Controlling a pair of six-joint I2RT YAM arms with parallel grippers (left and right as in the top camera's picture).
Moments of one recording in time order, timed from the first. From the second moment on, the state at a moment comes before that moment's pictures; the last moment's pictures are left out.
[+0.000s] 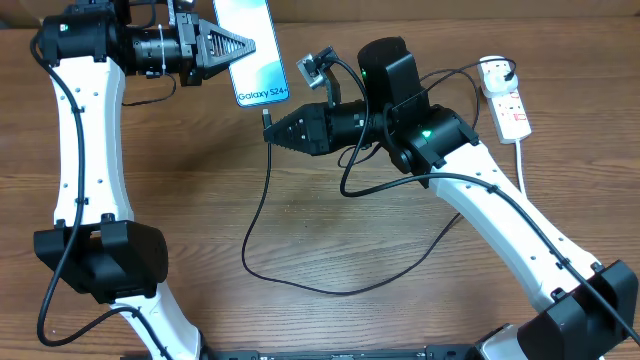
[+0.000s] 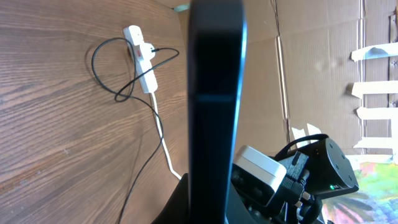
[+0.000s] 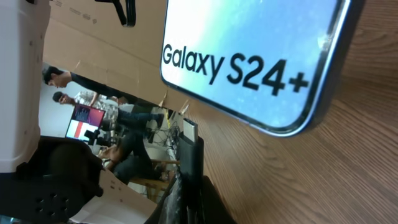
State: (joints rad) left arm 0.10 2.00 2.18 -1.29 1.28 -0.21; right arm 0.54 1.66 1.49 -0.35 -0.94 0.59
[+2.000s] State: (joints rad) left arm 0.10 2.00 2.18 -1.38 1.29 -0.15; right arm 0.54 1.66 1.49 -0.38 -0.94 0.59
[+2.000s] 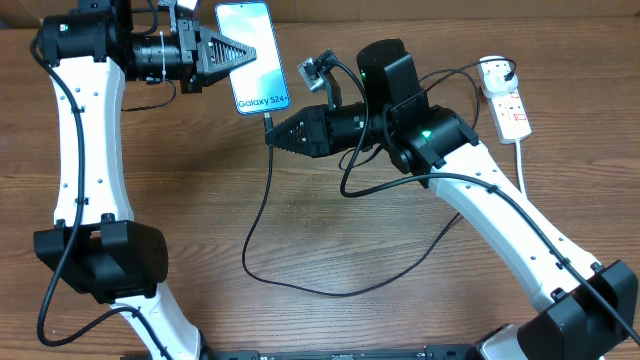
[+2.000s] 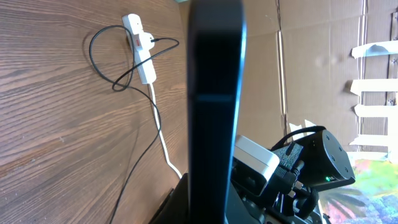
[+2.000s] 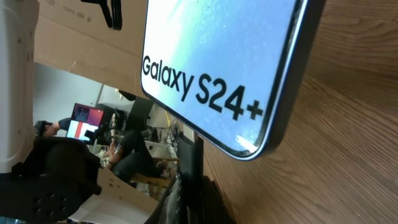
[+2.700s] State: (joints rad) left arm 0.10 2.00 2.18 -1.39 1.29 -0.15; right arm 0.54 1.66 1.49 -0.38 -0.94 0.59
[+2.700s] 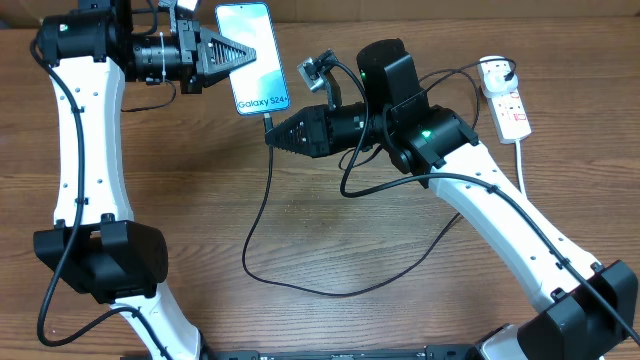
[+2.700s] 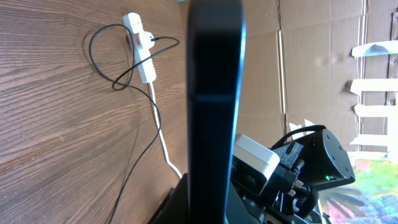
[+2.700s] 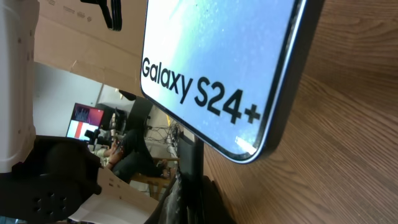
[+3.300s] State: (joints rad) left arm 0.10 2.00 2.18 -1.39 1.29 -0.14; right arm 0.54 1.66 1.49 -0.37 -0.94 0.62
